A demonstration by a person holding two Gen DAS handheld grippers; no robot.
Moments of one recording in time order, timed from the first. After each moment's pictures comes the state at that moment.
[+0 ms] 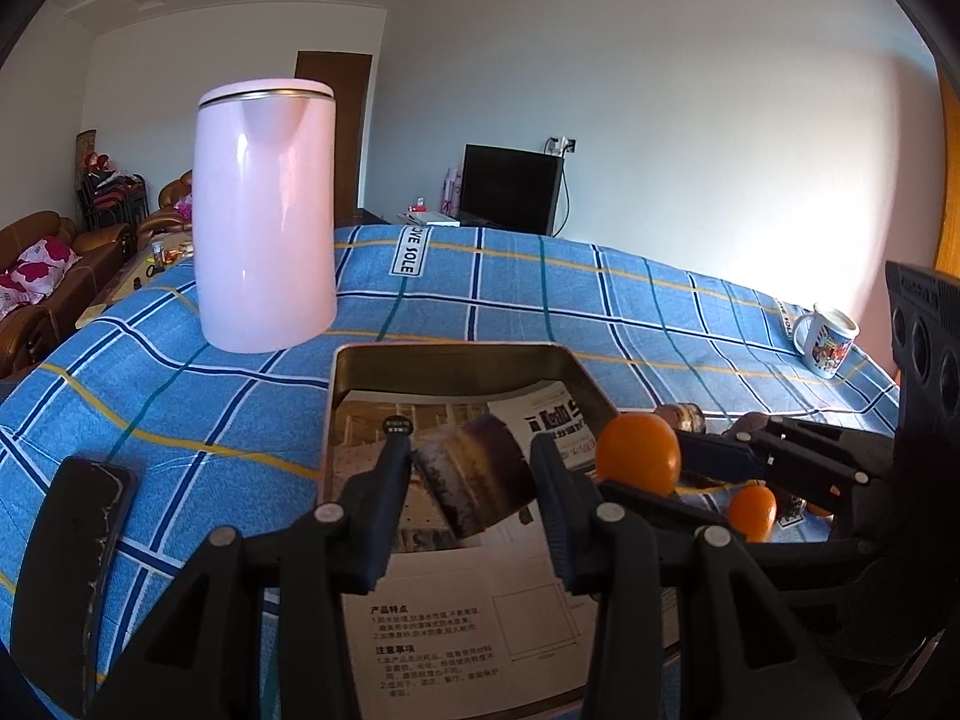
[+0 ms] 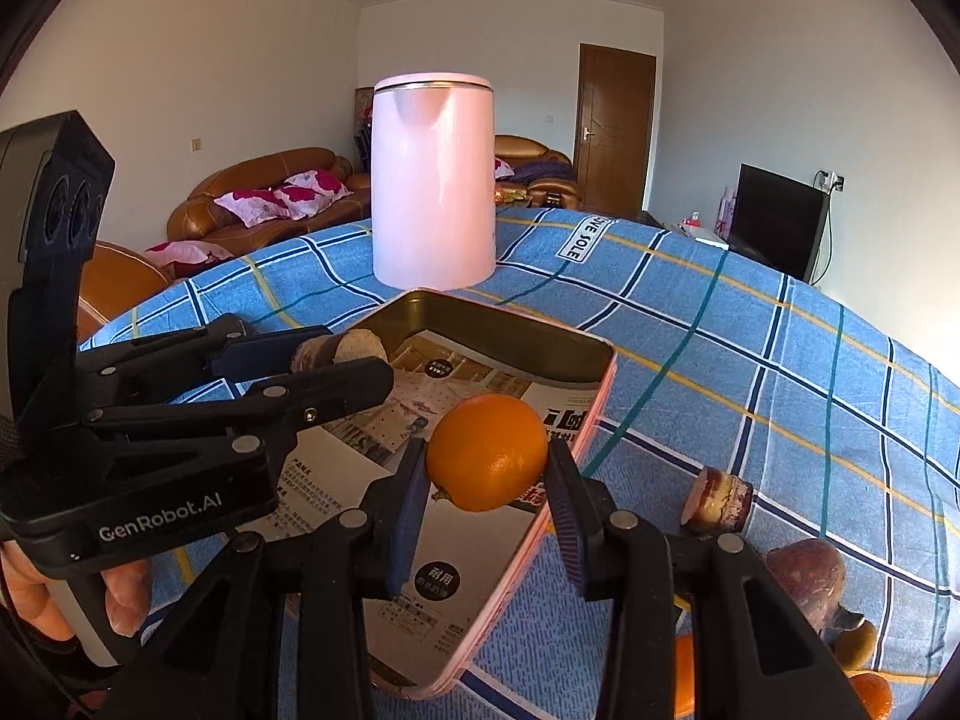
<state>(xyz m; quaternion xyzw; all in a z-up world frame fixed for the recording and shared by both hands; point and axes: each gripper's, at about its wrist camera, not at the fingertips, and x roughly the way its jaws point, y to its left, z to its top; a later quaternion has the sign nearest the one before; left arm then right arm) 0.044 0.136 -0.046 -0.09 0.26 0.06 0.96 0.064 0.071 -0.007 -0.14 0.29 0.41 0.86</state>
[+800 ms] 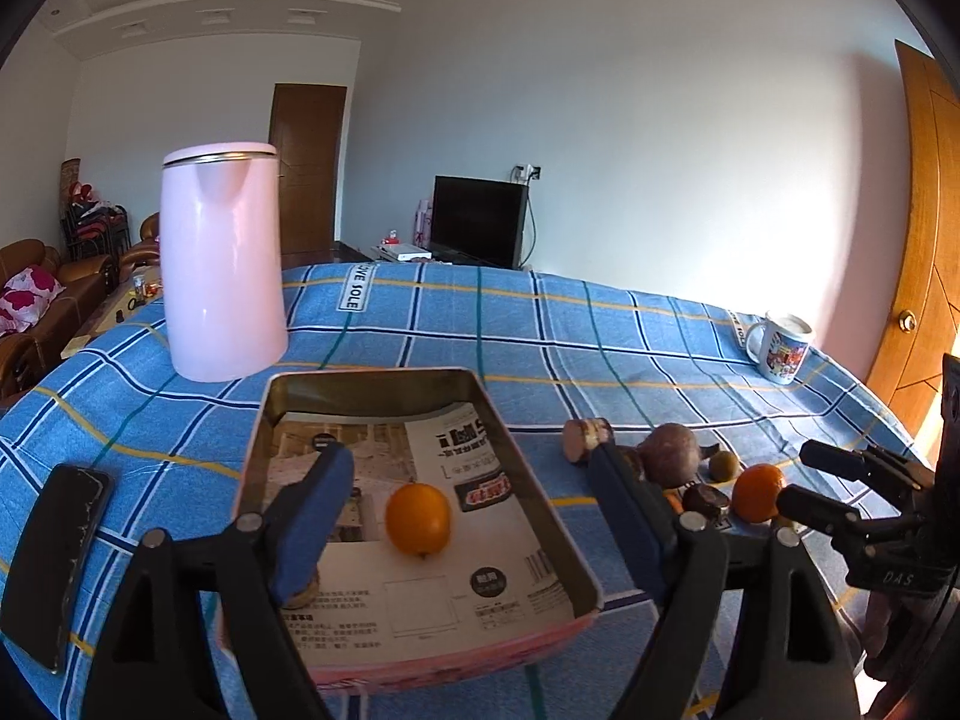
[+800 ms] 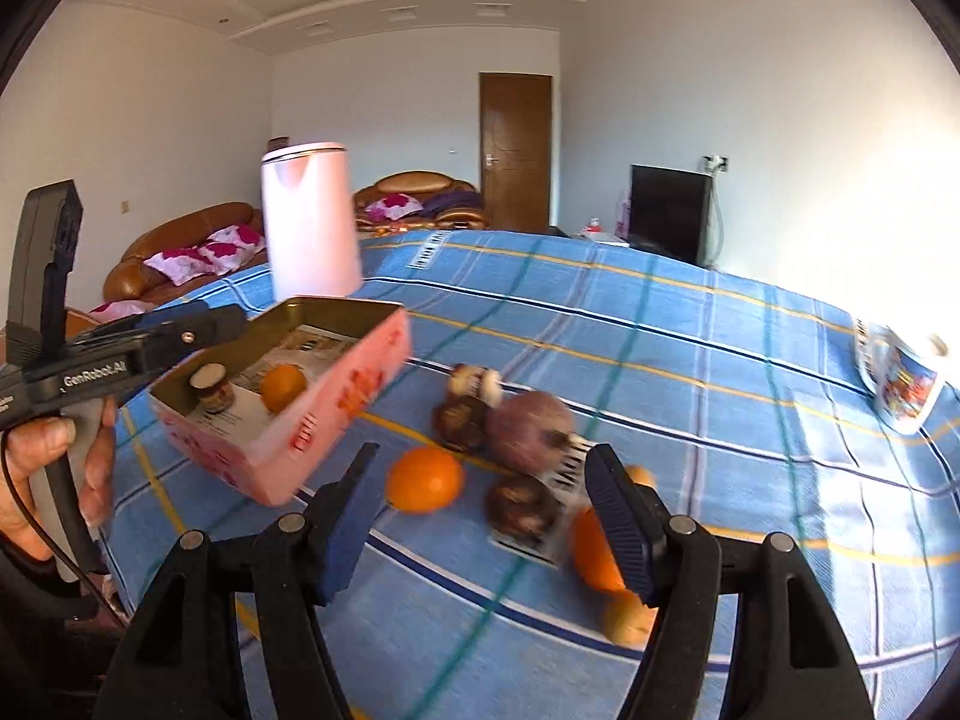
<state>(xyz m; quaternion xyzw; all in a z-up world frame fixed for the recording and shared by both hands) 0.023 0.080 -0.026 -0.08 0.22 0.03 0.97 0.036 -0.098 0.004 -0.08 0.26 0.30 0.91</state>
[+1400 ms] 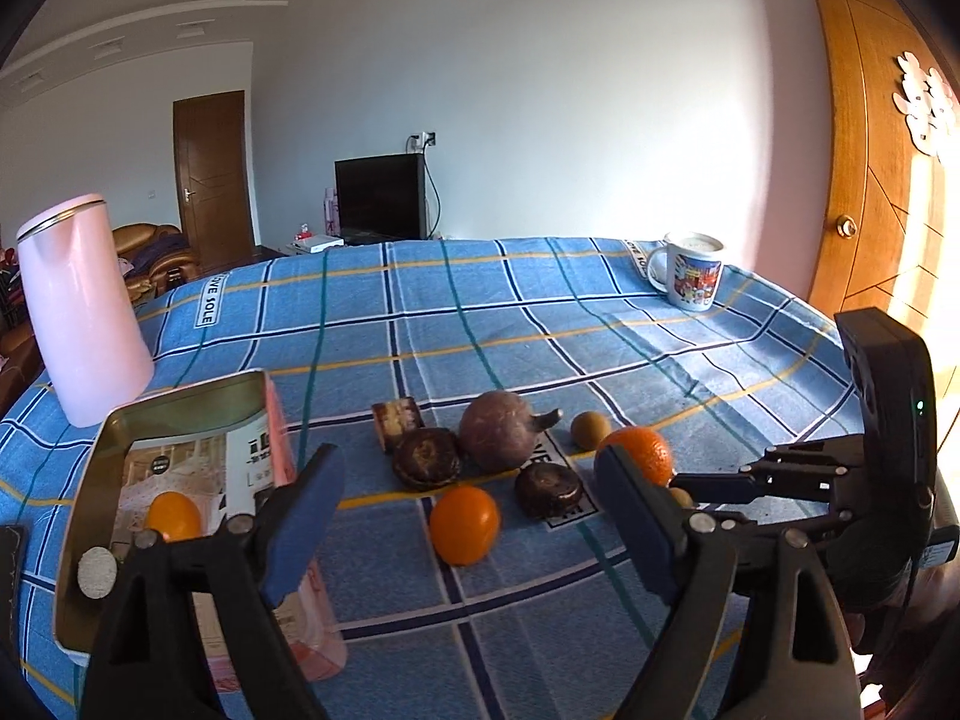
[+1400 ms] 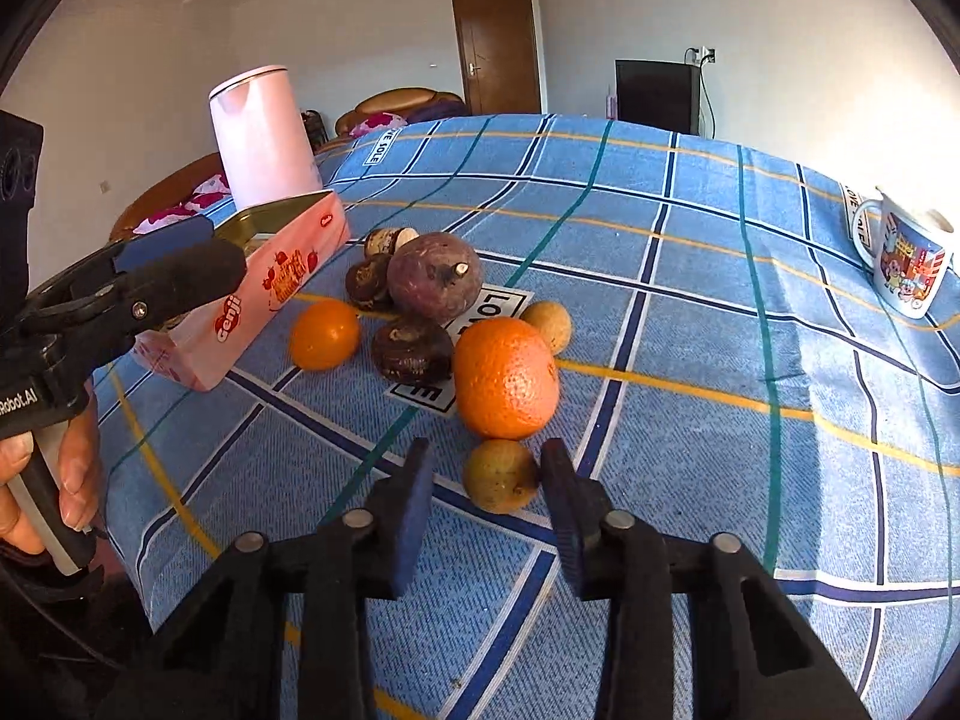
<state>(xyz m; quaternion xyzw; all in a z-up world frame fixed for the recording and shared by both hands) 0.054 -0.028 -0.026 0.00 0.26 -0.06 0.96 0.063 -0.141 -0.035 -0.07 0.38 0.31 0.87</state>
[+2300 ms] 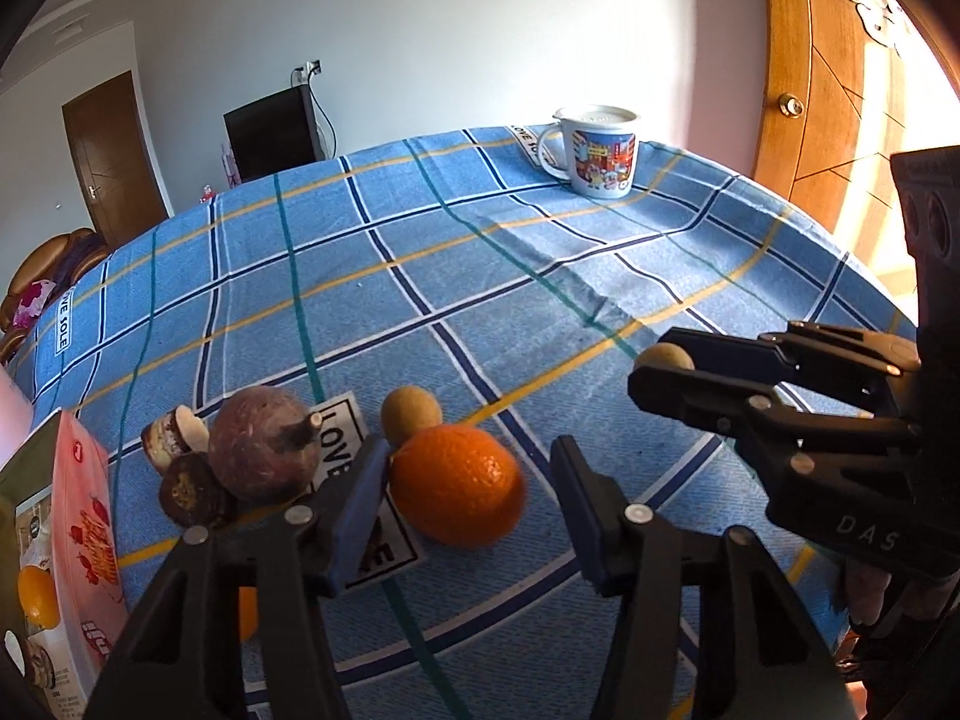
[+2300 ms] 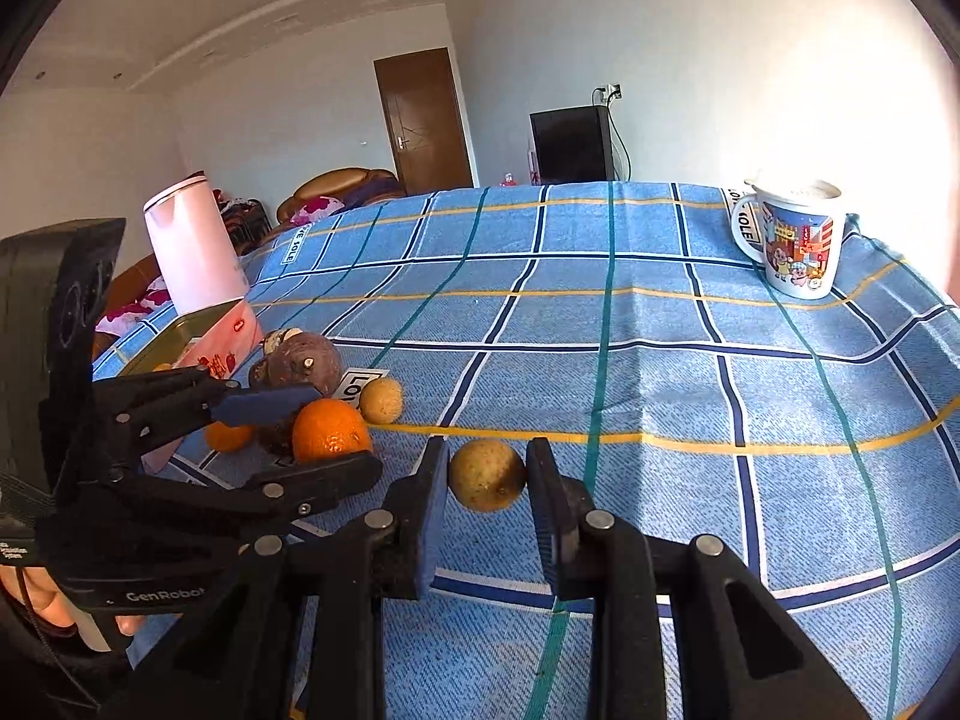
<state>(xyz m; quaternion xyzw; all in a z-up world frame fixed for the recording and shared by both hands) 0.118 -0.128 -0.056 0.07 0.37 -0.14 0.92 0.076 -0.216 -0.018 0.01 0.32 0.24 0.92</state>
